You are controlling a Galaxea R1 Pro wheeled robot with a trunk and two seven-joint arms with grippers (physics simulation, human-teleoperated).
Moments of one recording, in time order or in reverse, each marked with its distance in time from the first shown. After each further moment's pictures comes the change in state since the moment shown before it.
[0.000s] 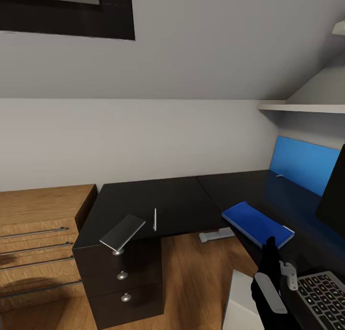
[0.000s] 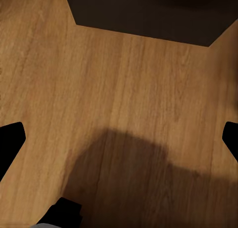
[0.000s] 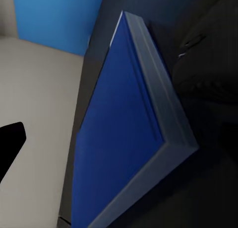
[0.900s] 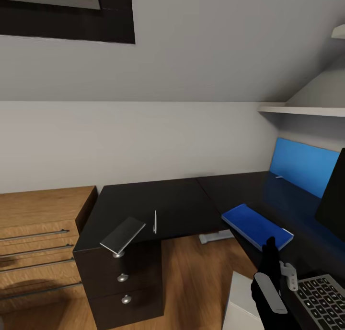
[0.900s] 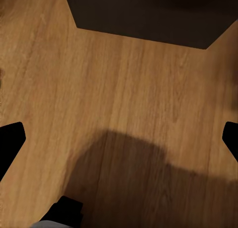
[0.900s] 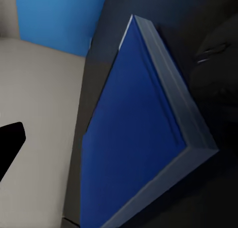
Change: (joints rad) left arm 0.000 0.000 0.000 0.000 0.000 0.000 0.000; right arm 0.000 0.000 0.000 0.000 -0.005 0.000 -0.002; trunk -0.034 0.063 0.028
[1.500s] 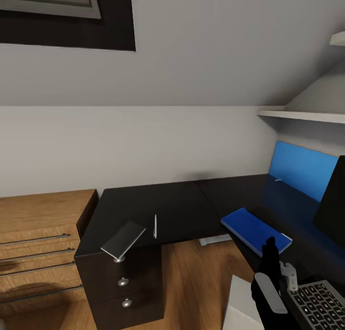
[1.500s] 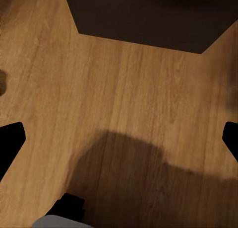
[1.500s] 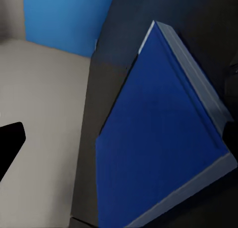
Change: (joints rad) left arm 0.000 0.000 0.000 0.000 0.000 0.000 0.000; right arm 0.000 0.000 0.001 0.000 -0.002 0.002 -0.001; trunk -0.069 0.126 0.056
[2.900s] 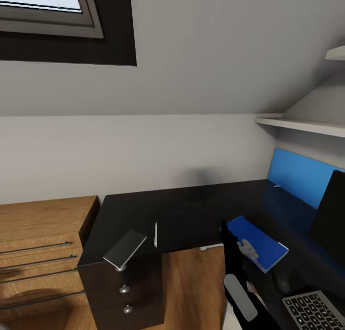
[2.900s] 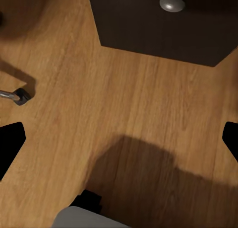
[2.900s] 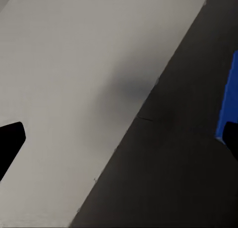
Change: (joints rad) left arm 0.000 -0.003 0.002 0.088 -0.003 -0.106 0.010; right arm 0.003 0.007 0.396 -0.003 0.222 0.024 0.070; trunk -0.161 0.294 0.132
